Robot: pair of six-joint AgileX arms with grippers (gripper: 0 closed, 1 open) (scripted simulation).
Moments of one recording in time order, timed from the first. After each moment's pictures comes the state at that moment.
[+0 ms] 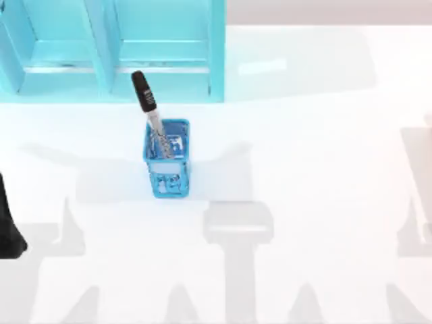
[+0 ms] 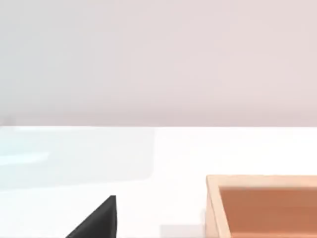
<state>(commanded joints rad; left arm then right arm) 0.00 0.00 0.00 0.00 0.00 0.00 0.00 0.00 0.00 0.00 0.00 0.00</state>
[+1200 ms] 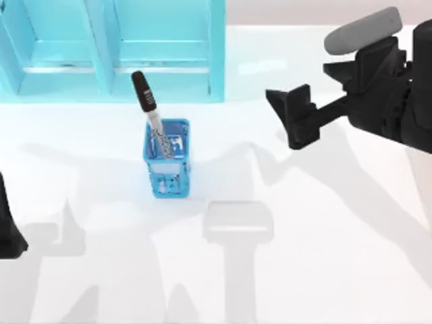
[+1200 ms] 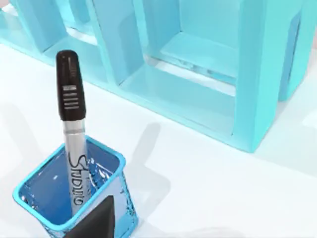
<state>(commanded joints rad) 0.00 0.00 0.00 0.00 0.00 0.00 0.50 1.39 0.84 0.15 -0.17 0.07</state>
